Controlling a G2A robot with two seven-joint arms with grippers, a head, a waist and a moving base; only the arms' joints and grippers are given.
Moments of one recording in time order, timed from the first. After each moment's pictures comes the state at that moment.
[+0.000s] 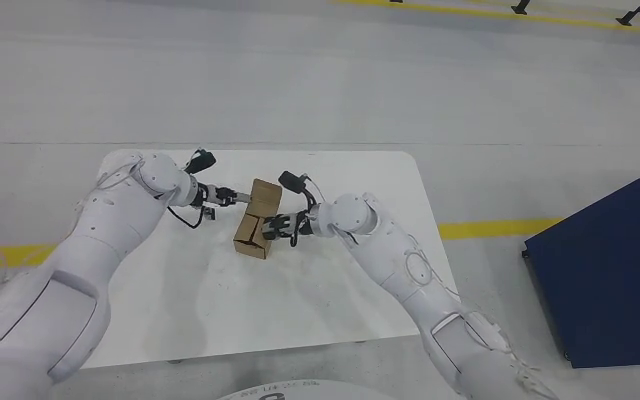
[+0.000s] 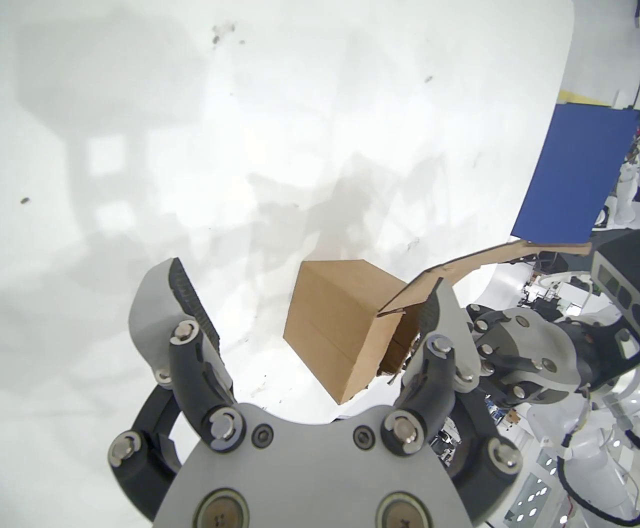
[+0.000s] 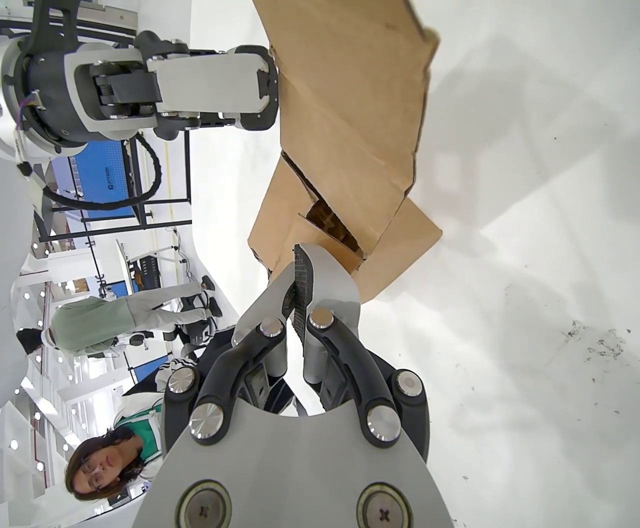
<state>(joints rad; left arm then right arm) 0.56 -1.47 -0.69 -0.42 0.14 -0.14 -1.03 -1.10 -1.22 0.98 -1.28 -0.17 0.06 0.96</state>
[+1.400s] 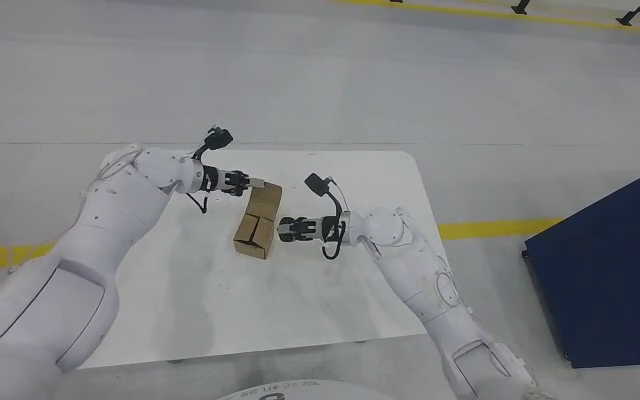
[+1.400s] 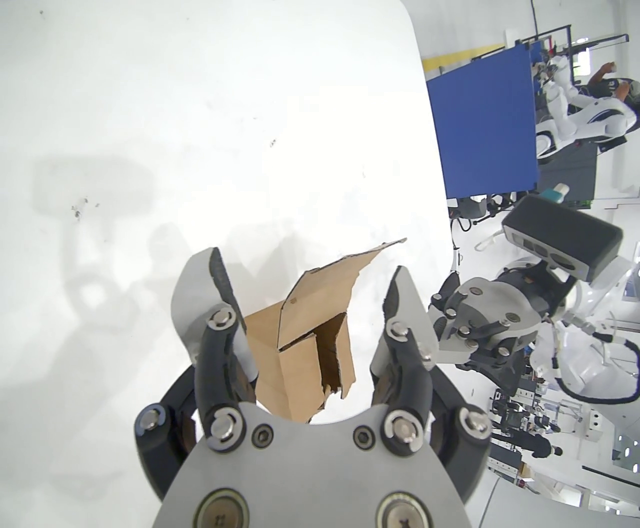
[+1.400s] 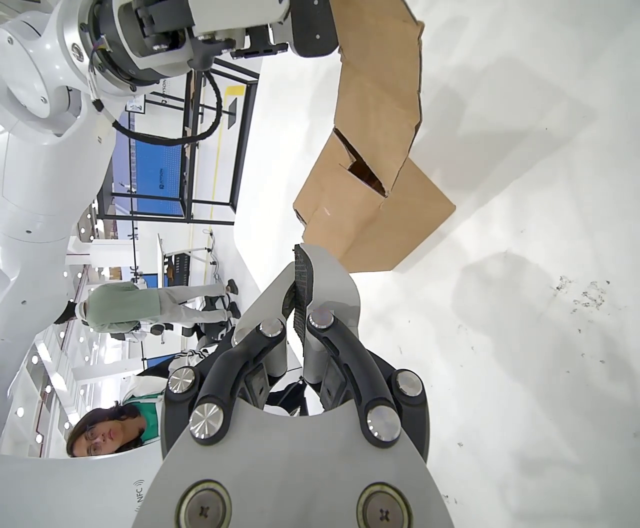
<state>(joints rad) 0.51 -1.52 -0.73 -0.34 0.10 -0.51 -0.96 -1.29 -1.14 1.18 -1.45 -0.09 -0.12 0.99</state>
